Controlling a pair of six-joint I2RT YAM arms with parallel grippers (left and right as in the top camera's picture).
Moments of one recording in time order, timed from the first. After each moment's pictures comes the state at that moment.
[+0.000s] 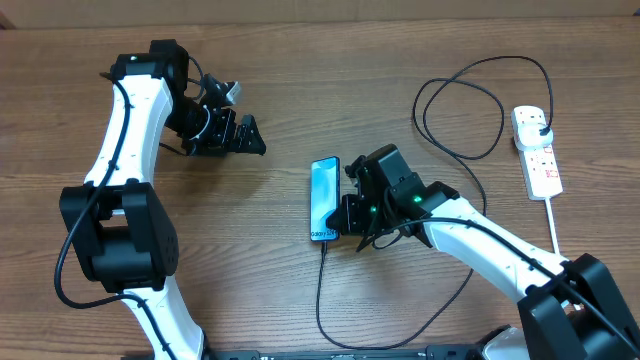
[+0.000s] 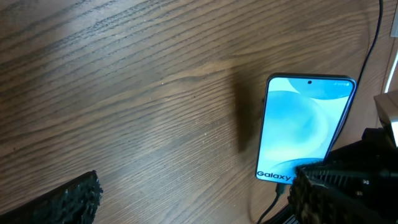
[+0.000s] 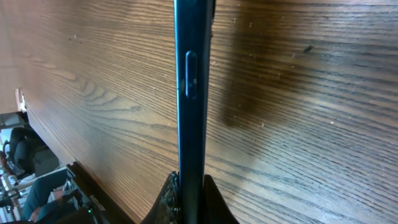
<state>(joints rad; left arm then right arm) 0.03 2.05 1.78 -1.35 0.54 0.24 0.58 1.58 0.89 -0.39 -0.52 0.59</state>
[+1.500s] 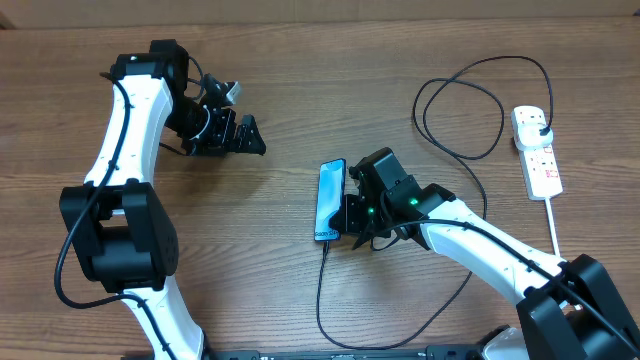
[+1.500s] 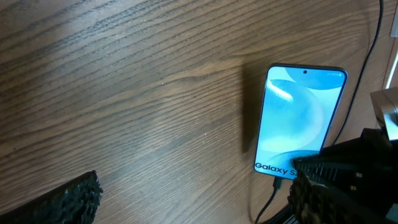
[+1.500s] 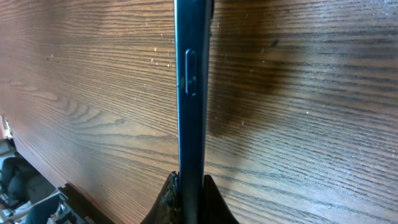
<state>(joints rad) 0.03 2.05 1.78 -1.35 0.54 0.24 0.60 1.58 0.89 -0.41 -0.43 0.71</state>
